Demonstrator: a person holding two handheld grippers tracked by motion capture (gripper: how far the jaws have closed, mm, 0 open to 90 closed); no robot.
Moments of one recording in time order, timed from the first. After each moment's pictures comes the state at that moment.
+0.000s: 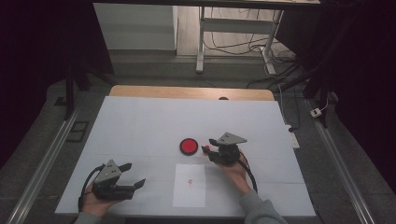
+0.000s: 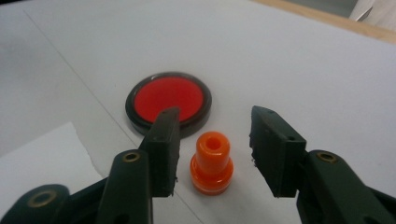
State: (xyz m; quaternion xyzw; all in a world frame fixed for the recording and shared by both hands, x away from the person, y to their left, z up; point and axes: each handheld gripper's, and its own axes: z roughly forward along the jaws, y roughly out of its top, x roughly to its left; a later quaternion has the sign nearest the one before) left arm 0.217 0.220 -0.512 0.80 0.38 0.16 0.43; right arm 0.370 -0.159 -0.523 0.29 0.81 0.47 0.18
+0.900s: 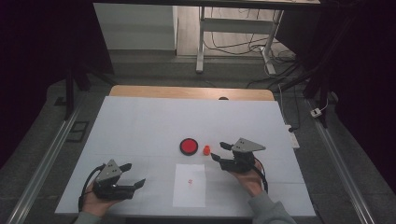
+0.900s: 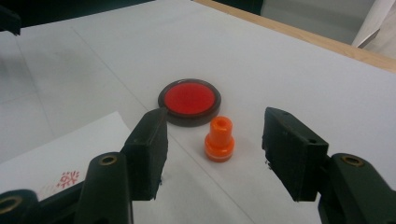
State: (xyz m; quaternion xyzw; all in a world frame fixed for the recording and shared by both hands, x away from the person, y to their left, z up) left arm 0.219 0.220 -0.513 0.80 0.39 0.16 0.43; right arm 0.335 -0.197 -0.495 0.25 0.81 0.50 0.18
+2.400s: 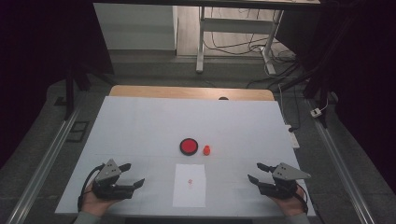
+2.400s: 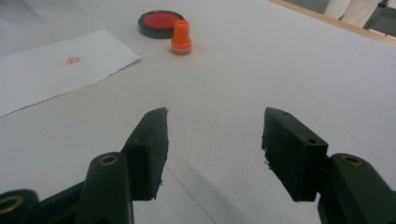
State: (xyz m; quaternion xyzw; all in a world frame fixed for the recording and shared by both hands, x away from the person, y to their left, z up) left arm 0.220 0.222 -0.514 0.80 0.39 0.15 0.42; right arm 0.272 -0.310 -0.501 0.27 0.82 0.46 0.21
